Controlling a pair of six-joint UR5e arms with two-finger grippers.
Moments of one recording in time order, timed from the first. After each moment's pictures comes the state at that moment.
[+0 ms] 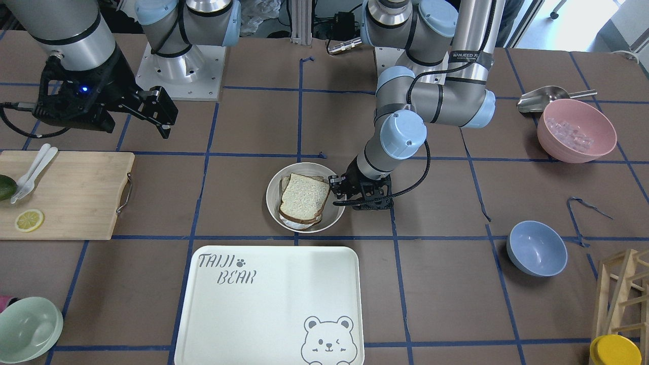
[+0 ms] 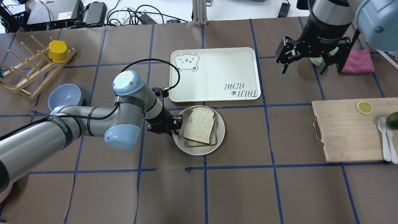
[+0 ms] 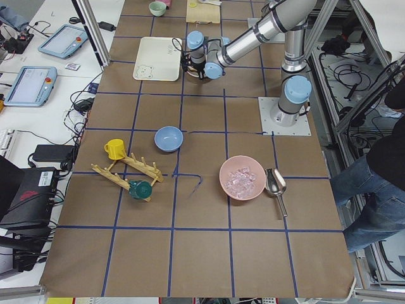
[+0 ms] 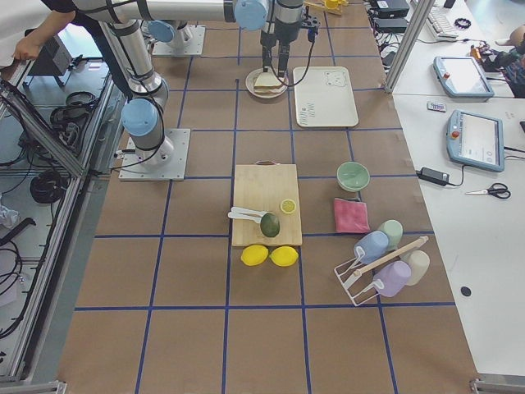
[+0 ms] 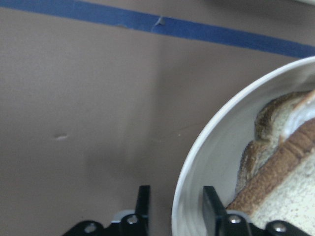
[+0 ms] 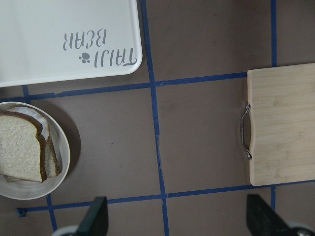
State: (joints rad) left arm -1.70 -1.88 -2.08 -0.84 1.32 -0.25; right arm 1.54 -1.55 1.55 -1.52 -1.59 0.06
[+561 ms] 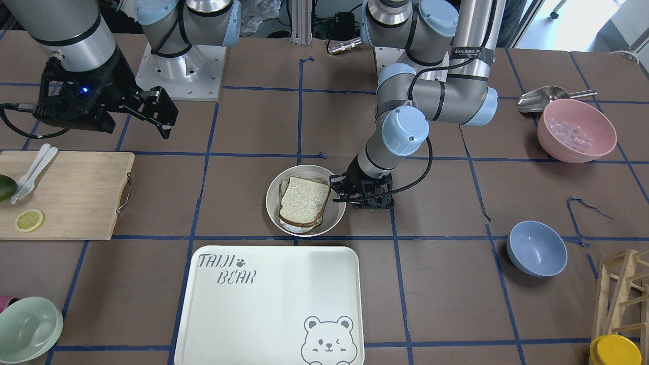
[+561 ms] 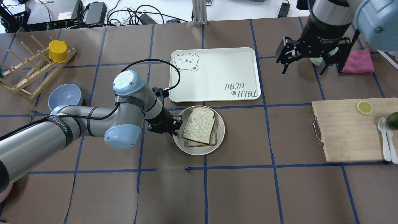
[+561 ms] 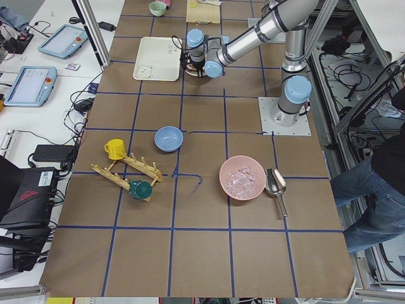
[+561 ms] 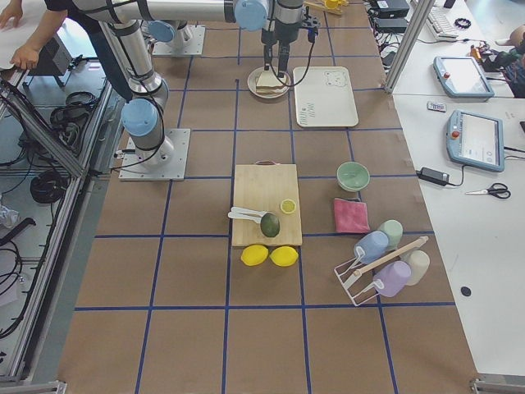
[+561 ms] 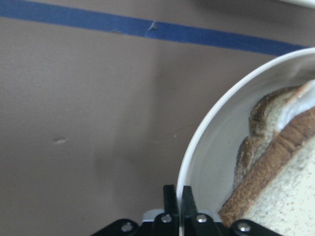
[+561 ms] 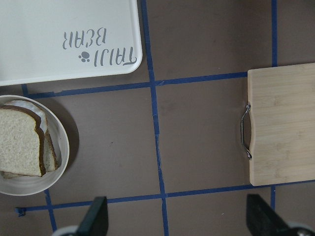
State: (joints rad) left arm -1.70 -1.86 -2.07 -0.84 1.32 -0.23; right arm 1.54 -1.55 1.55 -1.52 -1.59 0.06
